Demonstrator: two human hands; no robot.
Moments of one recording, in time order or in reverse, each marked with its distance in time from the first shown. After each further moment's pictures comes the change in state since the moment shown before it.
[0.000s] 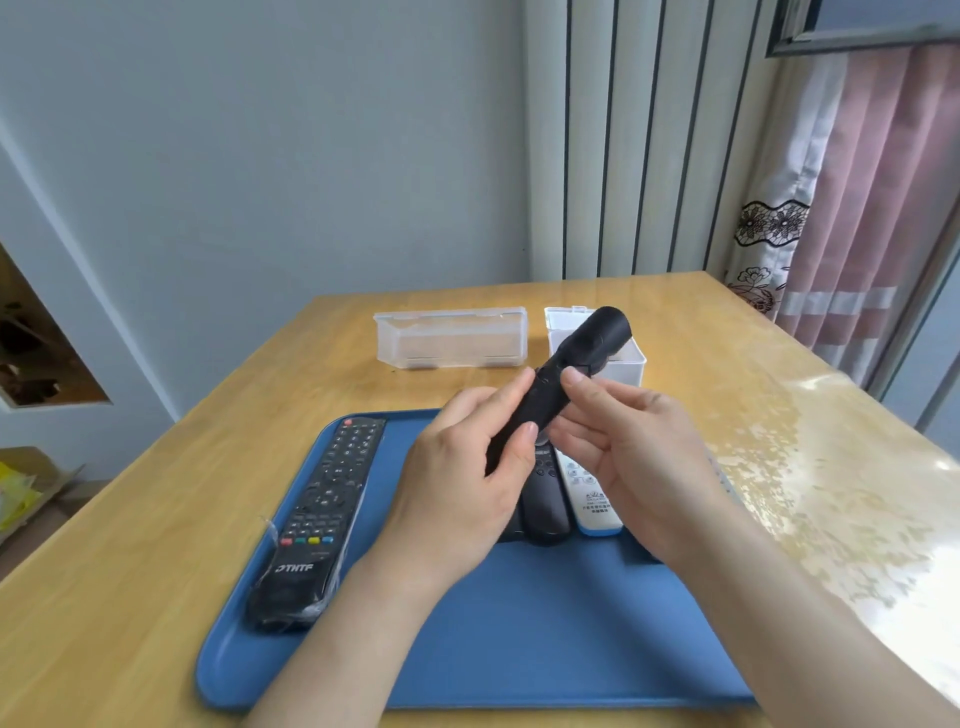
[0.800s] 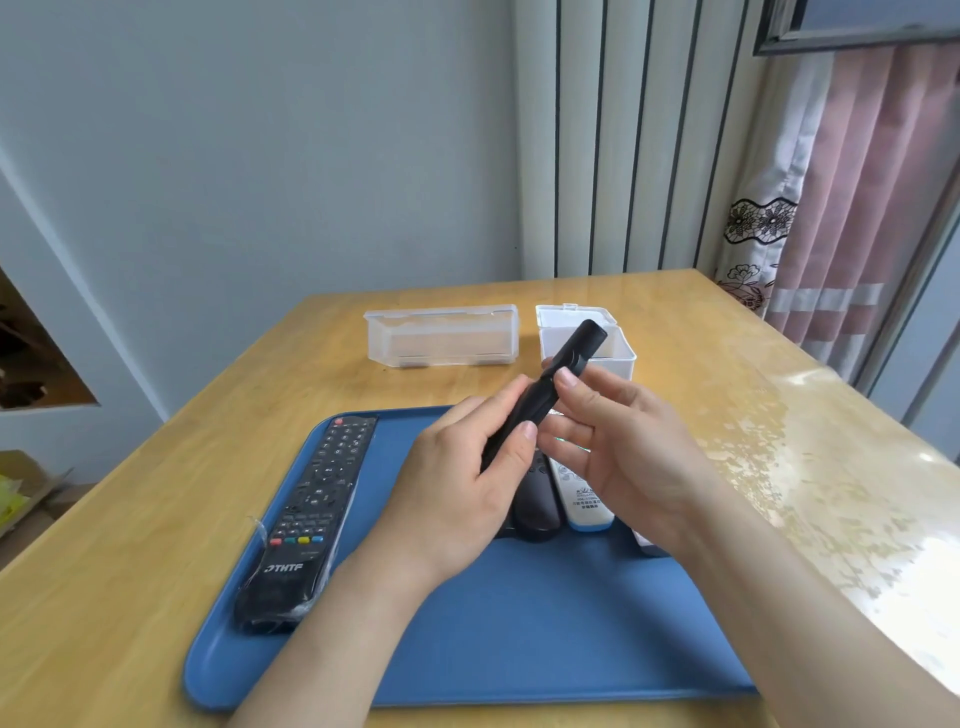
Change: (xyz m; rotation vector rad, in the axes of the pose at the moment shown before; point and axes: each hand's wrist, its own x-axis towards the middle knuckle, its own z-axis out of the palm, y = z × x) left_hand 0.000 0.001 -0.002 -0.089 -0.166 -0.070; right_hand 0.007 0.000 -0.012 0.034 -0.178 0.055
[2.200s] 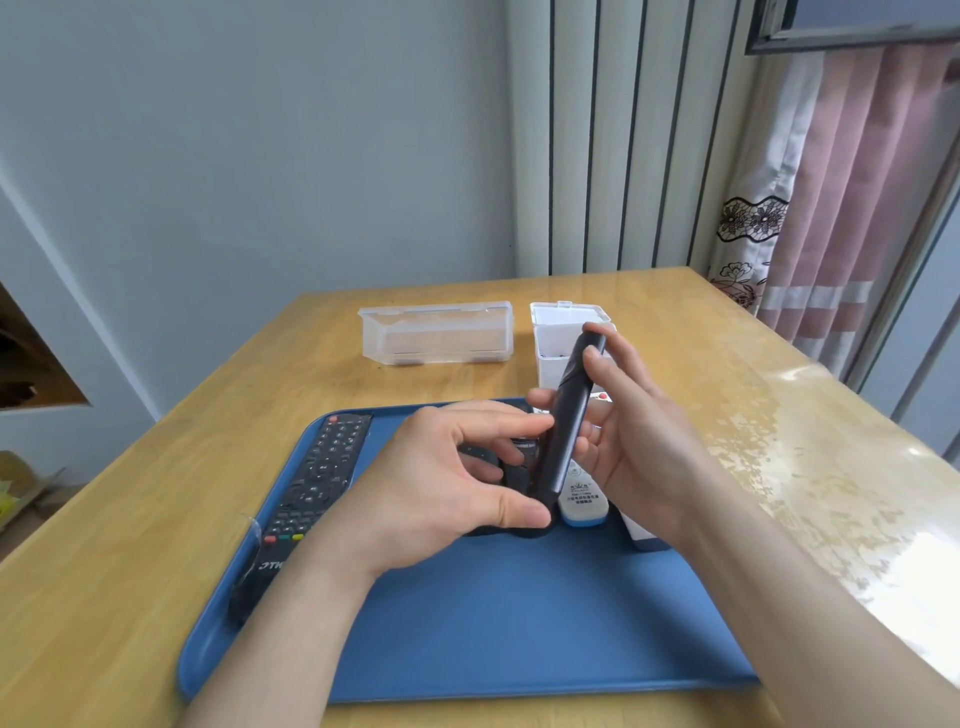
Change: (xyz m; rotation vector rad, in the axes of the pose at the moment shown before) left_hand 0.000 0.015 -0.024 -0.286 -0.231 -0.093; right_hand -0.003 -0.007 0.004 0.080 0.115 -0.015
